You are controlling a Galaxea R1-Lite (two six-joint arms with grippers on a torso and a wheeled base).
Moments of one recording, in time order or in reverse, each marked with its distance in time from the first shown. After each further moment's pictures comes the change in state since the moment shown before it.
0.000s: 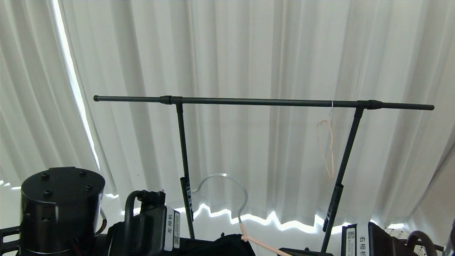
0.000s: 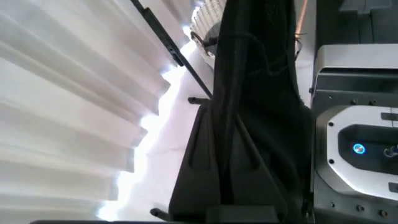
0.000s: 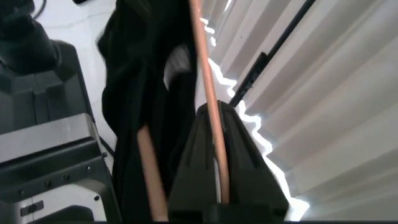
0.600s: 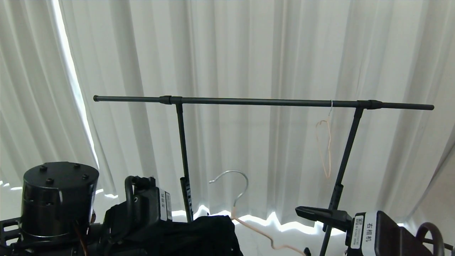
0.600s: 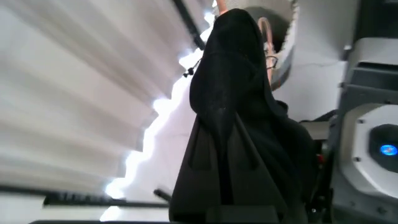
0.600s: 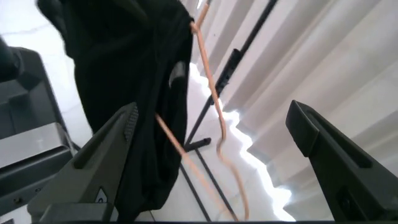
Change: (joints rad) left arm 0.126 0.001 0.018 -0.001 0.046 0.004; right arm -0.012 -0.021 0.003 0.004 -0.114 -0.001
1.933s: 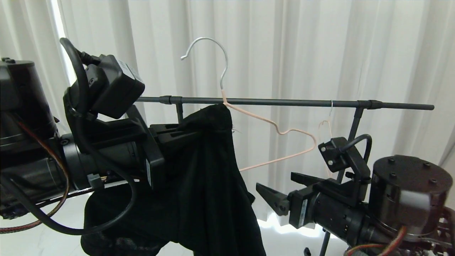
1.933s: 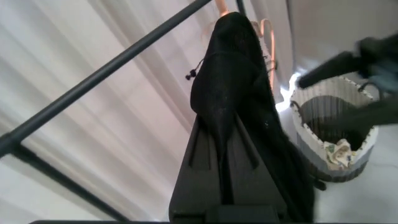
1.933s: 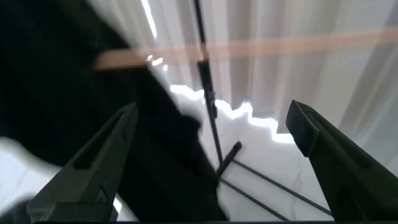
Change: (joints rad) left arm 0.030 -0.003 -0.357 -0.029 0.121 -0.148; right arm -0.194 0.206 -0.237 -0.003 -0.119 0.502
